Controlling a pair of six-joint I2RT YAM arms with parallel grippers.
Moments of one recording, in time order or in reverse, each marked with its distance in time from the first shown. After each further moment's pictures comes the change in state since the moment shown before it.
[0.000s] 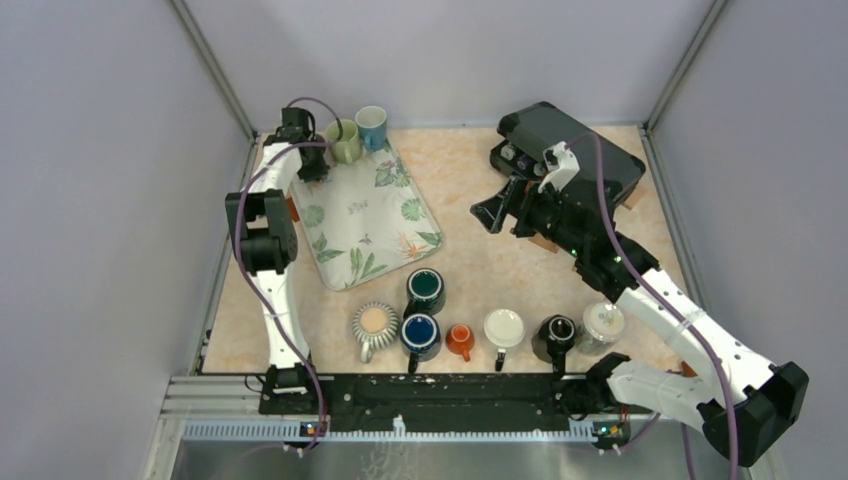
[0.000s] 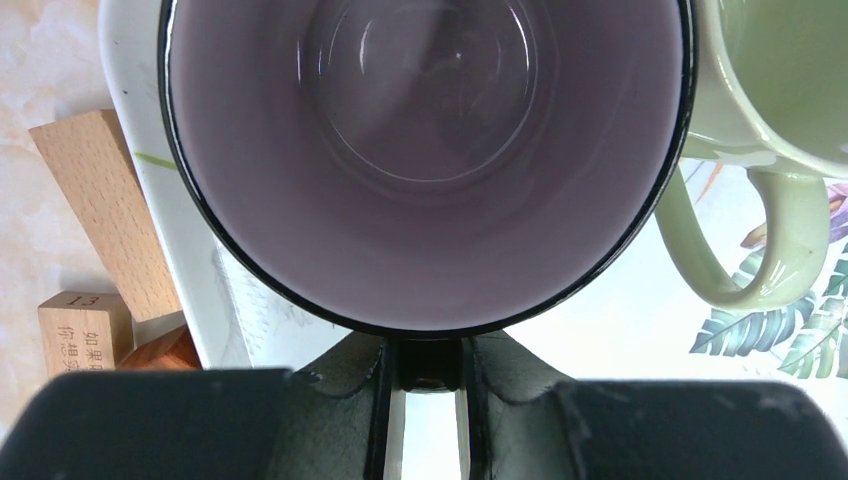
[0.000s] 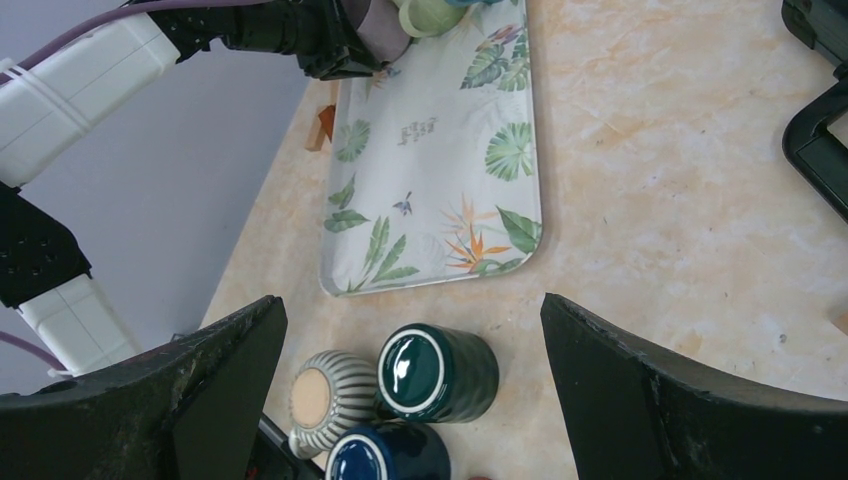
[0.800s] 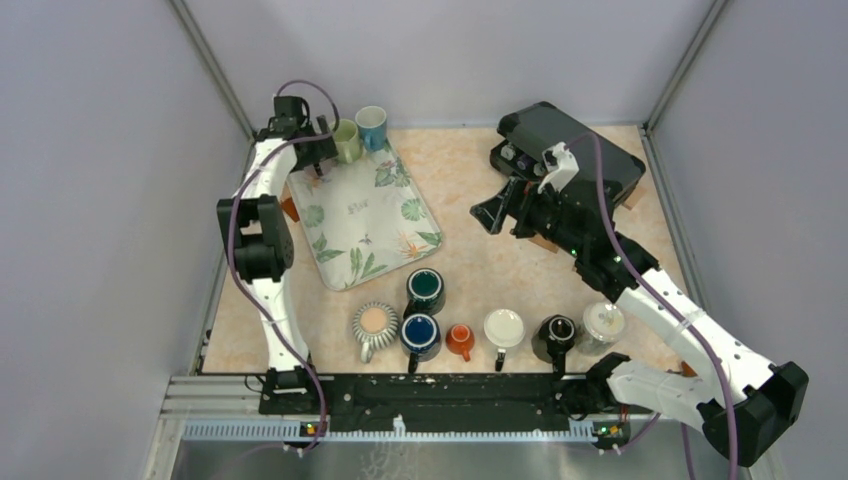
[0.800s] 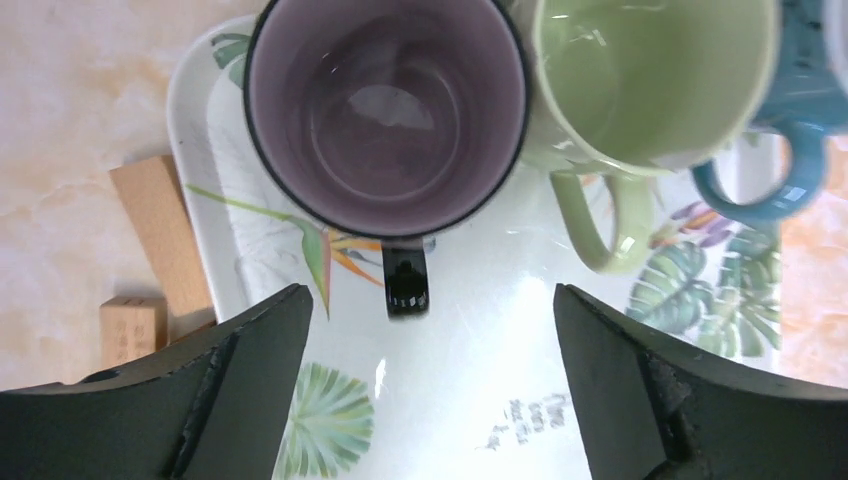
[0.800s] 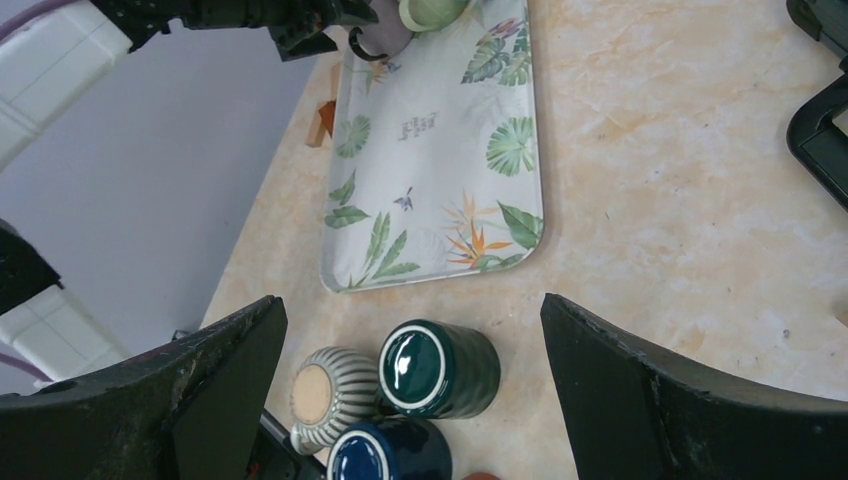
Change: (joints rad) left arm -0.005 -0.066 0.004 0.039 0.004 0.005; right arm 0.000 0.001 0.000 -0.005 -0.006 0.005
